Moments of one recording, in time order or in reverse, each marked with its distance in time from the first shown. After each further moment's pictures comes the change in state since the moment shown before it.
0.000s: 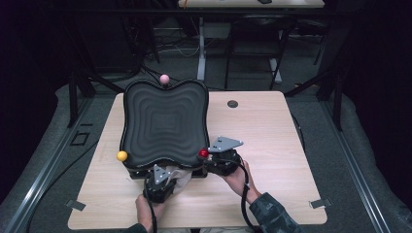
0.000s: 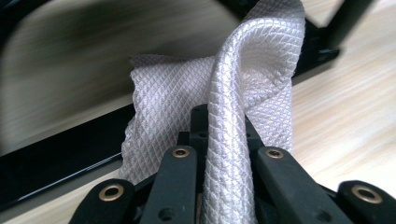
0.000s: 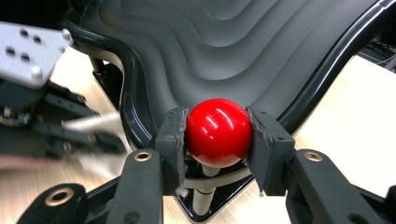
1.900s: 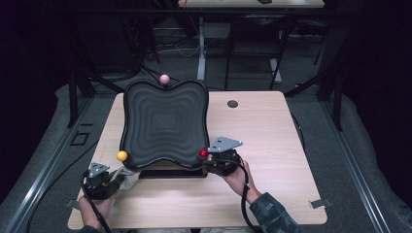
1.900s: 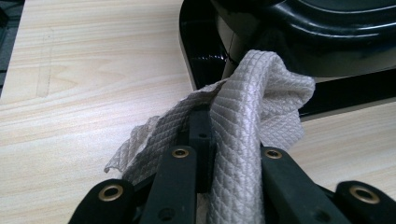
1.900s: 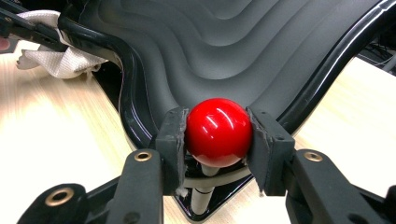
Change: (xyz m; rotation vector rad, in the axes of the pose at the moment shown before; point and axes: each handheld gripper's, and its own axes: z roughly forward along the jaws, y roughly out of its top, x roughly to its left) left arm 0.129 -0.026 -0.089 0.018 0.159 -0.221; right arm 0.000 0.000 0.000 0.004 -0.006 -0.016
